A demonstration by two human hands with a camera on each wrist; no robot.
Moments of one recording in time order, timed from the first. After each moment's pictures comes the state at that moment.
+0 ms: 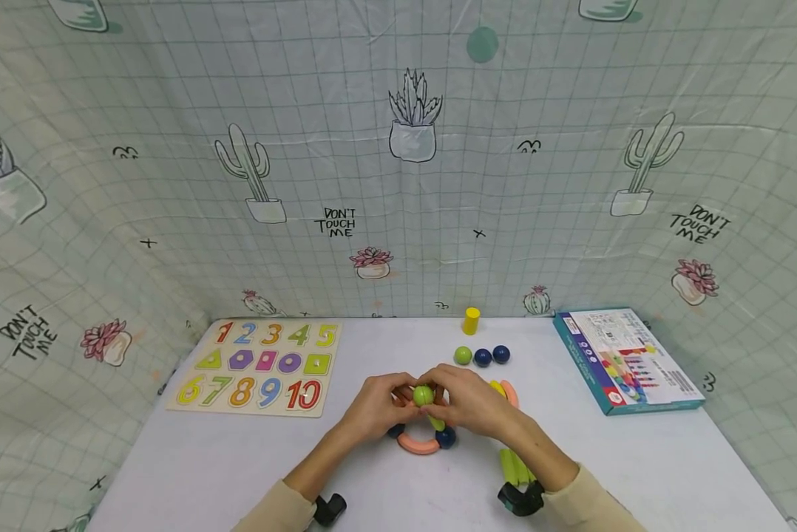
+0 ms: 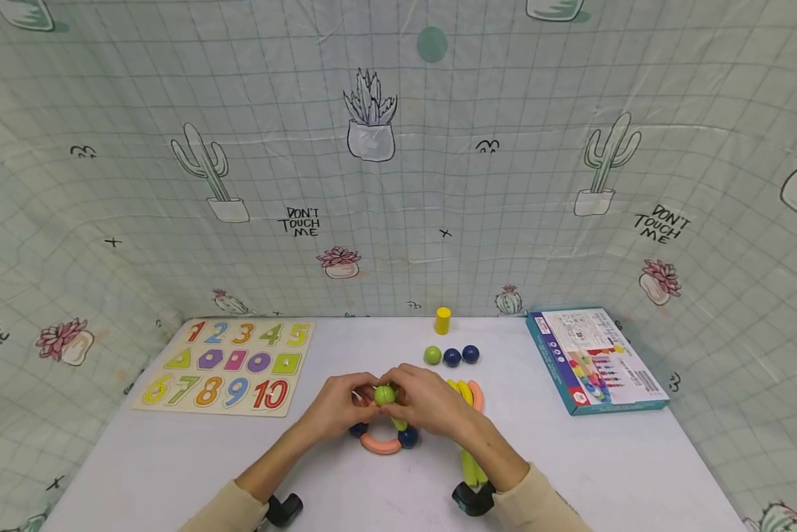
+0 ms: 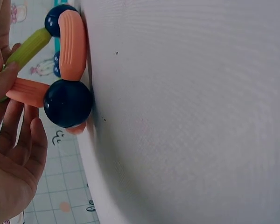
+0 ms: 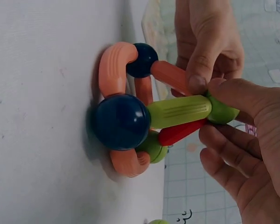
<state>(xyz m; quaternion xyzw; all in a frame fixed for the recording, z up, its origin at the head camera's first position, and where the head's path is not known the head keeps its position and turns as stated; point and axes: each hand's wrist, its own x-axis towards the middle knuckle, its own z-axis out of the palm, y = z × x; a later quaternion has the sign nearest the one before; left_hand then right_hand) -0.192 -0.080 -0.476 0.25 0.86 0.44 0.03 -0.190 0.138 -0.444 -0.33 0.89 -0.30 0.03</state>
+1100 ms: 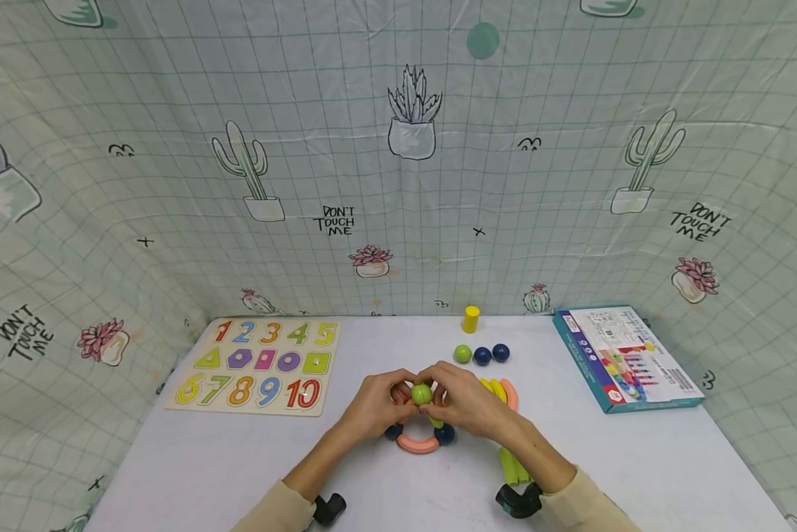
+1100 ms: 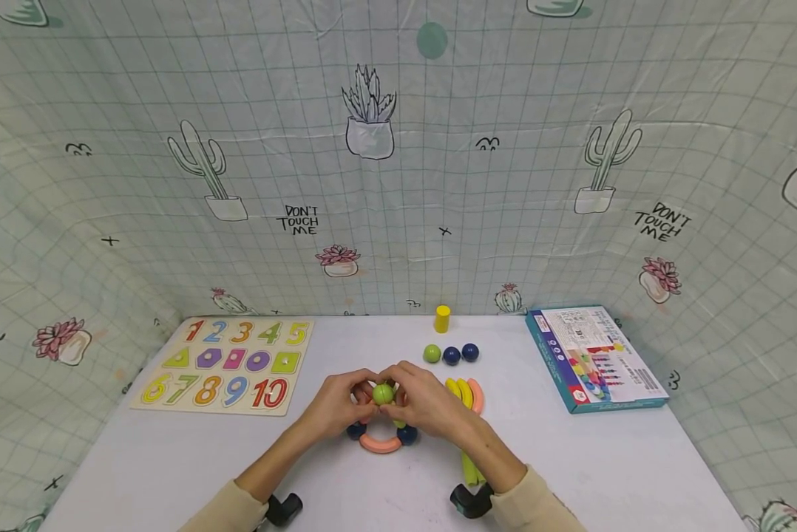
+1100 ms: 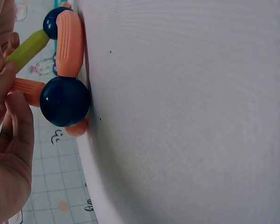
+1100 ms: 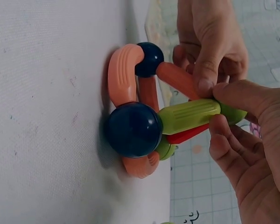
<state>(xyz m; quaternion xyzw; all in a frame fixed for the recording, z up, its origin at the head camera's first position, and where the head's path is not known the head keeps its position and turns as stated) -0.193 -0.081 -0.478 0.25 0.84 0.47 0.04 -0.190 0.137 -0.453 -0.33 0.88 -0.35 0.04</state>
